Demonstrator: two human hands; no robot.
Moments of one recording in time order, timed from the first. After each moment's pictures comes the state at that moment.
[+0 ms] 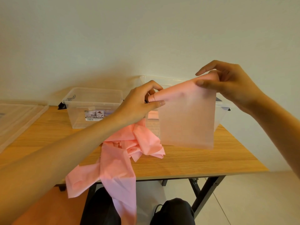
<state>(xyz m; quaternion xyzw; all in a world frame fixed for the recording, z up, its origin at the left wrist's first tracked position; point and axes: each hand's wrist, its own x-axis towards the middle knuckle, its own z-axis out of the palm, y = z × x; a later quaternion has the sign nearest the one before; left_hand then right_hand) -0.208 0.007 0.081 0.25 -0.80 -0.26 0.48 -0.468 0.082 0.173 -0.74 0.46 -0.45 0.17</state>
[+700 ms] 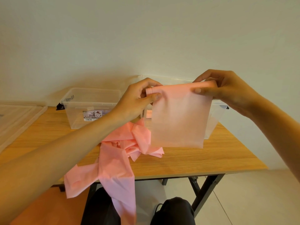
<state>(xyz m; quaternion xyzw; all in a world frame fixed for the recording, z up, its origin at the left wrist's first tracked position) -0.212 0.009 0.086 0.19 -0.75 -0.37 0.51 -0.478 0.082 0.162 -0.73 0.50 -0.42 0.22</state>
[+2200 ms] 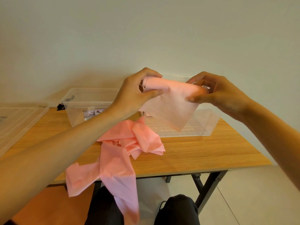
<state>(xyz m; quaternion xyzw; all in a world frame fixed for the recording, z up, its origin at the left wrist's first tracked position) -0.213 0.011 0.096 0.24 -0.78 -0.23 0.53 -0.478 0.076 0.134 -0.72 0.47 -0.43 0.28</state>
